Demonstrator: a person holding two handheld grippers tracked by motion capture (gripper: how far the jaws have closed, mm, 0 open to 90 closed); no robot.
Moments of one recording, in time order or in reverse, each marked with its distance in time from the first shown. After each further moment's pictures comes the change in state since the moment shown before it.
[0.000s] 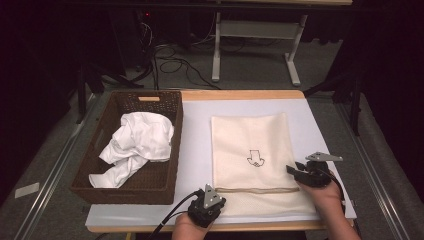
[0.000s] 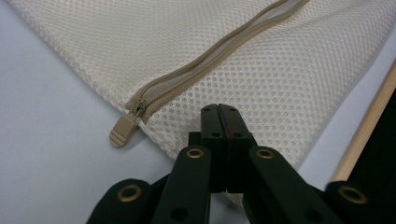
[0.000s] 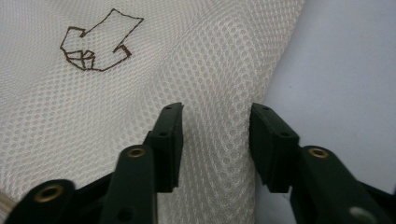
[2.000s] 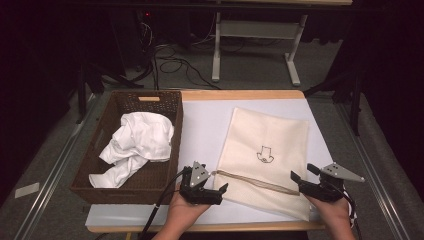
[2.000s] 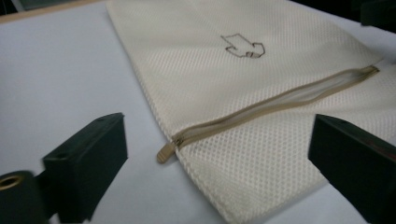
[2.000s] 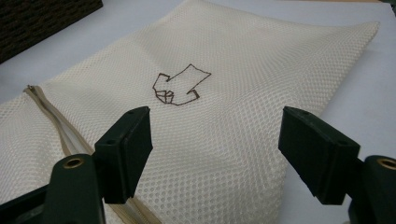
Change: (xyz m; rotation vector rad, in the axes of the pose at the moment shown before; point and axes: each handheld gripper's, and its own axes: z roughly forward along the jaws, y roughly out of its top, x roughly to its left) left arm 0.040 0.044 -0.022 -0.206 0.066 0.000; right arm 0.028 -0.016 -0.053 -0.227 -0.041 0.012
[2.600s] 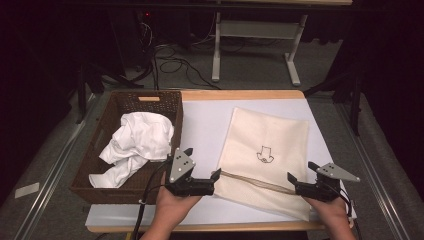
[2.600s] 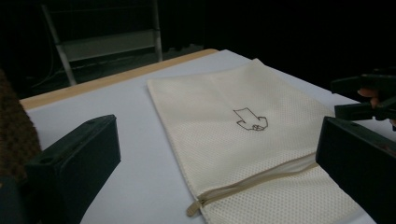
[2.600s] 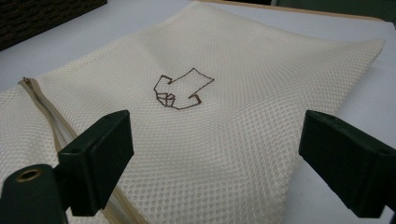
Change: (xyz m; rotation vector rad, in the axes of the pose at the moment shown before) left arm 0.012 0.048 -0.064 -0.181 0.086 -0.037; right arm 0.003 0.001 0.006 -0.020 0.002 -0.066
